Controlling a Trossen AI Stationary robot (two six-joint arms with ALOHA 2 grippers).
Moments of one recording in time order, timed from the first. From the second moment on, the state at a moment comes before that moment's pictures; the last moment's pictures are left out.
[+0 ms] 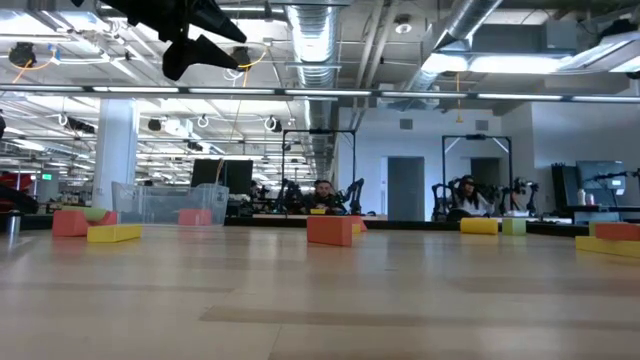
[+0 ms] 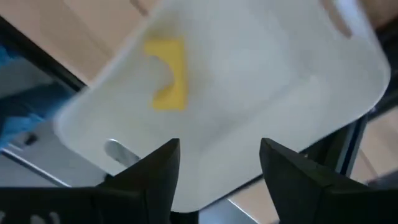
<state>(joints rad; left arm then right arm) 0.17 0.85 0.73 -0.22 -0.15 -0.43 1.08 1.44 1.14 -1.15 -0.14 1.82</state>
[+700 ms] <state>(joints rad) 0.17 0.85 0.73 -0.28 -0.13 -0.55 0.19 1.04 1.04 -1.21 0.35 1.03</state>
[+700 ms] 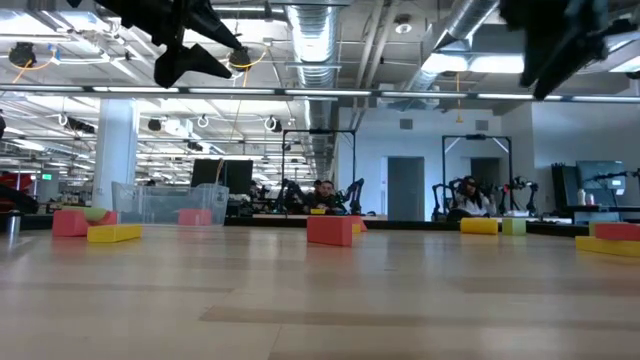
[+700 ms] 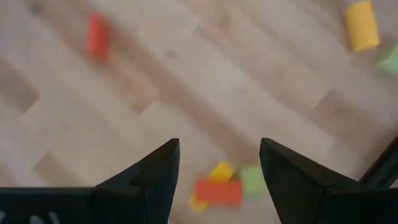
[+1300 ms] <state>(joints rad) 0.16 0.85 0.73 -0.24 -0.21 -0.61 -0.94 1.36 0.94 -0.92 0.18 0.31</state>
